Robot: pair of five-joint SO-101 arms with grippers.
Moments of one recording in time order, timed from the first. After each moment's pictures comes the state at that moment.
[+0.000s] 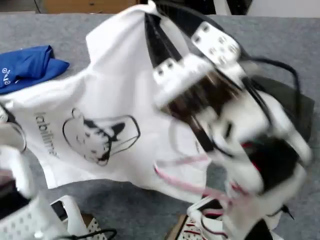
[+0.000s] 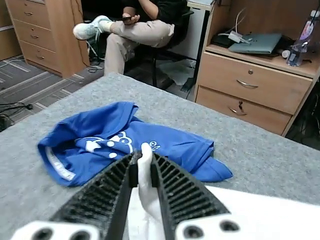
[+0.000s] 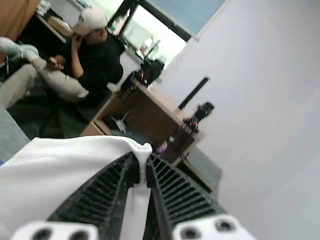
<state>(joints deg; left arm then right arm) -35.6 -68.1 38.0 51.6 -7.5 -31.2 -27.7 -27.4 58.8 31.3</state>
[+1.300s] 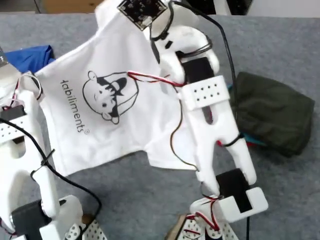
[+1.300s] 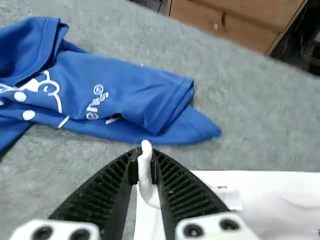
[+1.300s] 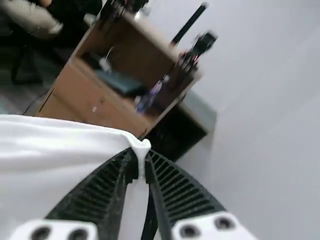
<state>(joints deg) -26.6 -21.0 34.7 25.8 -5.1 -21.7 -1.8 -10.9 26.1 31.1</state>
